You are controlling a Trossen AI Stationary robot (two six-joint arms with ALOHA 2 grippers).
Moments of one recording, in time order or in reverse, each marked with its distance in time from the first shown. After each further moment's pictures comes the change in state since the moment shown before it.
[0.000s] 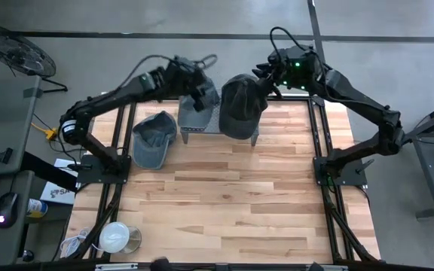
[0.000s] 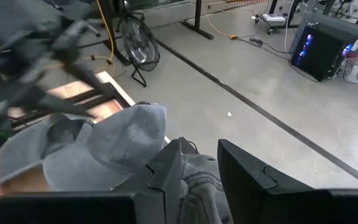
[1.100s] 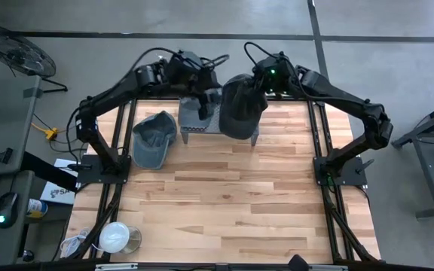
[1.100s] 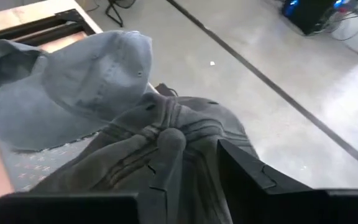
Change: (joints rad) left arm -0.154 0.148 0.492 -0.320 0.173 0.015; right arm 0.027 0.130 0.000 -0.122 0.105 -0.020
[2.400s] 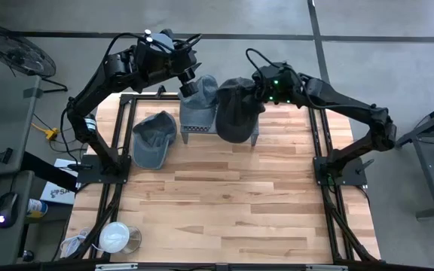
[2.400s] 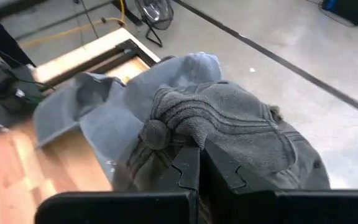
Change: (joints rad) left arm 0.000 -0.018 0.274 -0.156 -0.429 0.202; right arm 0.129 -0.055 0.000 0.009 -0.041 0.207
